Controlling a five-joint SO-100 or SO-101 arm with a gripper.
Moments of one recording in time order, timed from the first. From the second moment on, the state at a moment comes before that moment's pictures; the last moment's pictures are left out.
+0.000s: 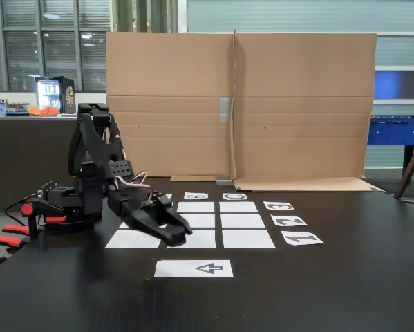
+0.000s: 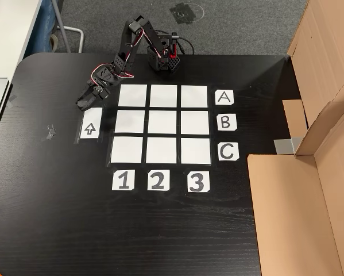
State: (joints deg) arm 44.5 69.4 128.5 -43.4 -91.1
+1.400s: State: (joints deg) arm 21.3 63.2 120.0 -43.3 -89.5
